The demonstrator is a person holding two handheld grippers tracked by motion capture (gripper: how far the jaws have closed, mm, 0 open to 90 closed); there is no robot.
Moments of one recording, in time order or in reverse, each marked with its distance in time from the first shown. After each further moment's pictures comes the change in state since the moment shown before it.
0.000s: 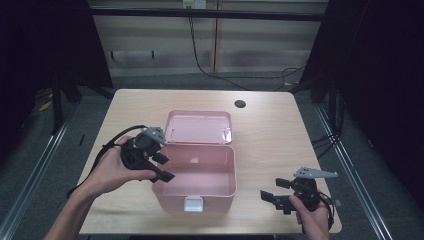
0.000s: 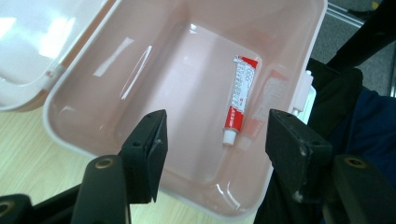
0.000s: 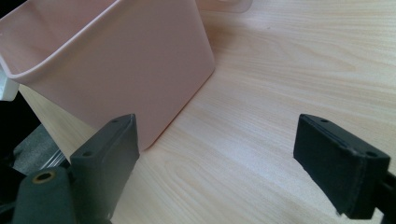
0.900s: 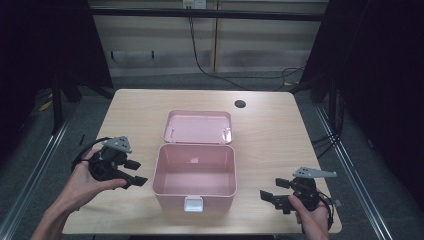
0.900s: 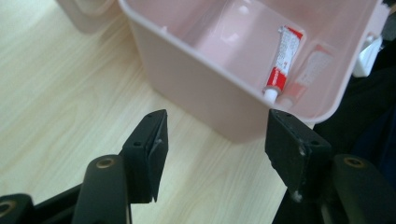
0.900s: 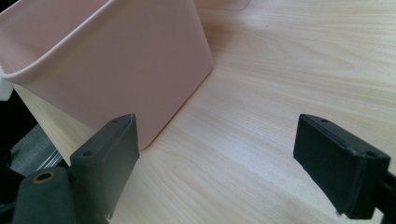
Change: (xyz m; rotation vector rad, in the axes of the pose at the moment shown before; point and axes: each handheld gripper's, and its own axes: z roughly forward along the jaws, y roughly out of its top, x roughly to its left) left arm 0.027 -0.086 -0.007 -0.090 0.087 -0.133; right arm 0.000 0.000 0.002 0.005 -0.006 -0.001
